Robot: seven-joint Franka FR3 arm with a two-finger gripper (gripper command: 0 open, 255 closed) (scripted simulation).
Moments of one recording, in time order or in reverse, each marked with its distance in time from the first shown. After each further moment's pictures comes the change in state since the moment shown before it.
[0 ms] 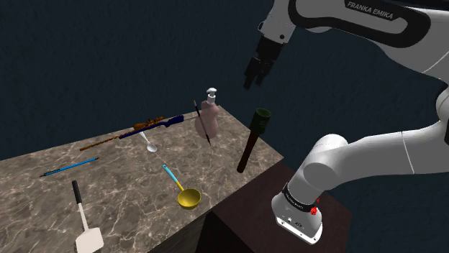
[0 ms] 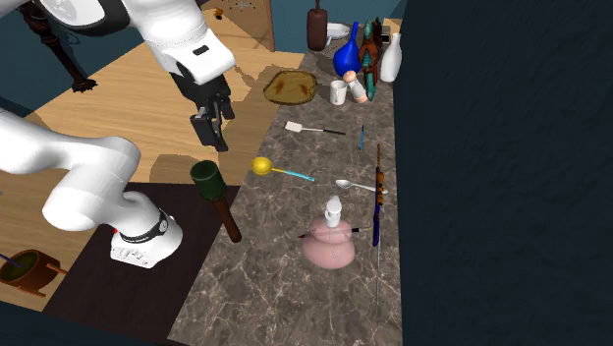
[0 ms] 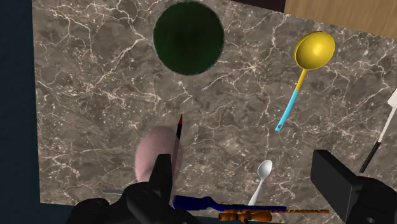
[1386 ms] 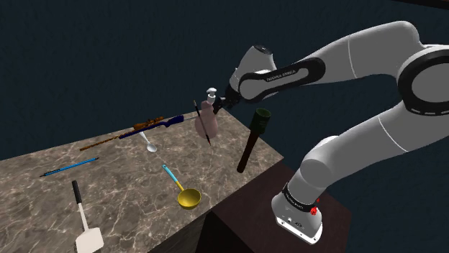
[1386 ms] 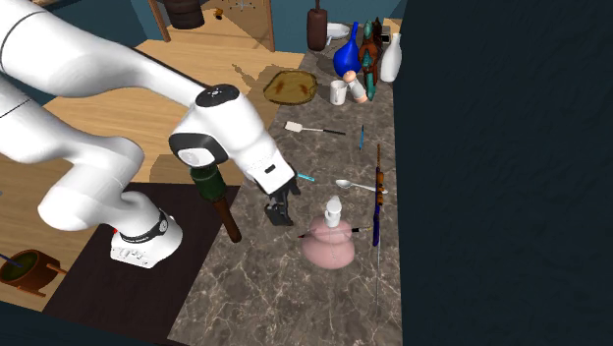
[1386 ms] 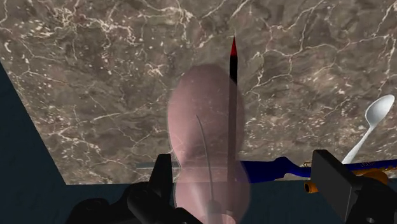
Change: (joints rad) arm -0.127 0.344 0.079 -0.370 -0.072 0.977 0.127
